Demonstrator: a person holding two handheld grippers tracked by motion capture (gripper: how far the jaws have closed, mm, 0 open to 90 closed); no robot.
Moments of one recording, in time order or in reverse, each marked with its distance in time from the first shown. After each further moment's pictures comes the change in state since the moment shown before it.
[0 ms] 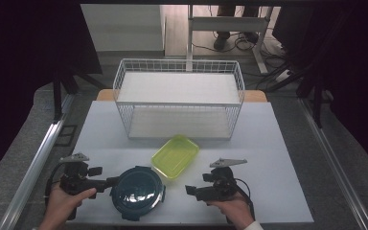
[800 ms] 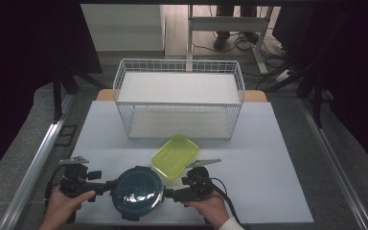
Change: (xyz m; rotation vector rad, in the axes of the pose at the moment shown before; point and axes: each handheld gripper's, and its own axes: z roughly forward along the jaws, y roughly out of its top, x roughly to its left) left arm 0.004 -0.009 0.002 0.022 -0.024 -0.043; right arm 0.030 0.008 0.050 0.057 0.076 0.025
